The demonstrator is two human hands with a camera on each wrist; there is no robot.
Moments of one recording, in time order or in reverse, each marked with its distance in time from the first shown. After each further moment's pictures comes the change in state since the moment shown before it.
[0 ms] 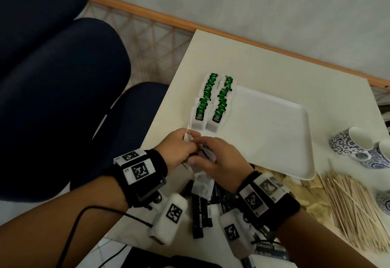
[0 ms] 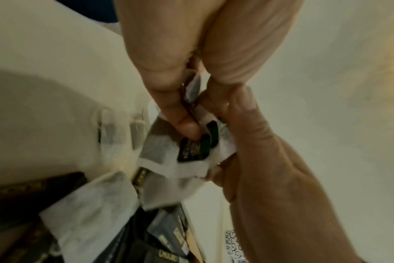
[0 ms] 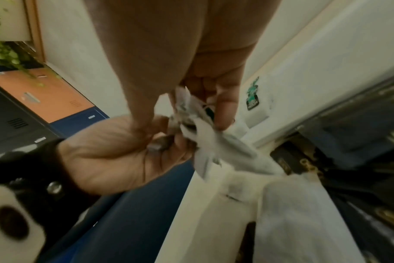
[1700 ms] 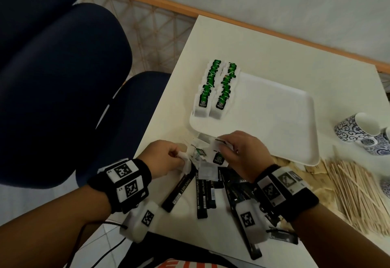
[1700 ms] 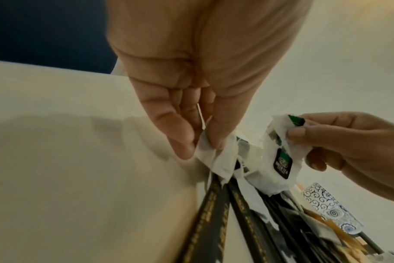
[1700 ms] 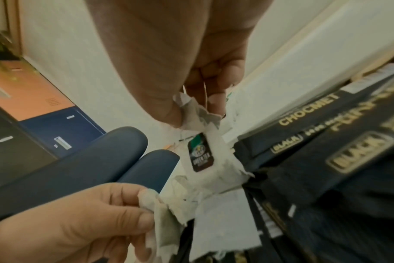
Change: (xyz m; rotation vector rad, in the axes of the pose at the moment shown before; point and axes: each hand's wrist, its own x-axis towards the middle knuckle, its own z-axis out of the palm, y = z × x) left_hand -0.011 -0.060 -0.044 0.670 0.042 0.011; right_hand -0.024 0.036 -0.001 -0.232 0.165 0.086
